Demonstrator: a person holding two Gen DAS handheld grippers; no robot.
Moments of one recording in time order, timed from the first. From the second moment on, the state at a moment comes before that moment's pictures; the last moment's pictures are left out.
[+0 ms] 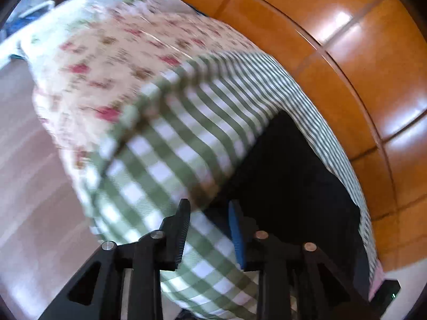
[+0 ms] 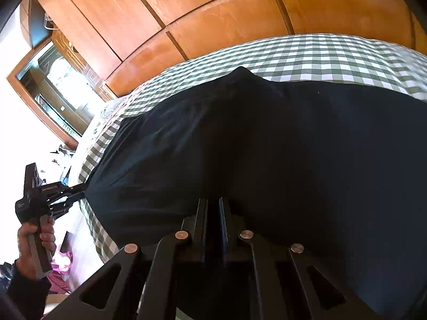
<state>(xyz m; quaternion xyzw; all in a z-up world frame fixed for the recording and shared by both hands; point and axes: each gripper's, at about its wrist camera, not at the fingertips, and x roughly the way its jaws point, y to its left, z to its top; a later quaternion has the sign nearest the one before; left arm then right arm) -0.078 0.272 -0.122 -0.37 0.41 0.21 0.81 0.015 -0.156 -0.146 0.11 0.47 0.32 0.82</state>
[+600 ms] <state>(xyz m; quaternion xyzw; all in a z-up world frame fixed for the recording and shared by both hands) -0.043 0.134 -0.115 -0.32 0.47 -0.07 0.82 -0.042 -0.160 -0.106 0.01 0.48 0.34 0.81</state>
